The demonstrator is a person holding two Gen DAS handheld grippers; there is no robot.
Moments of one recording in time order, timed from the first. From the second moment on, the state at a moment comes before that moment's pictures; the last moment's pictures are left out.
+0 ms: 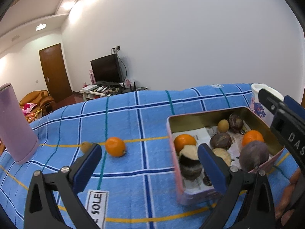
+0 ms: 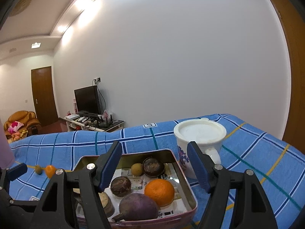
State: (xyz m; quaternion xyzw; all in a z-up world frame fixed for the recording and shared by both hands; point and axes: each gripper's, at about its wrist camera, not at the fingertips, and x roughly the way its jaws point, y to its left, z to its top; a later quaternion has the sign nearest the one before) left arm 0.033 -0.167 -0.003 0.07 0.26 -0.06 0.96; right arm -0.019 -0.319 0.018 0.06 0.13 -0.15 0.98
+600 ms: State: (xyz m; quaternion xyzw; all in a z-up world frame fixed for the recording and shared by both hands) left arm 0.032 -0.111 -0.002 0.07 0.26 -0.04 0.96; right arm -0.021 -0.254 0.014 0.03 0.16 -0.11 0.98
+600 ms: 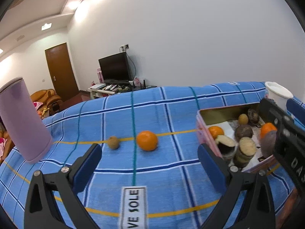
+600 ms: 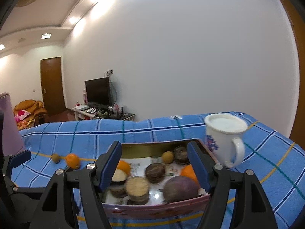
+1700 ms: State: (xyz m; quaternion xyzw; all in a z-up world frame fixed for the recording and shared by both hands) left arm 0.091 0.054 -0.028 -0.01 0.35 0.11 0.93; right arm 0.102 -0.114 -0.025 -0.01 0.34 0.02 0.94
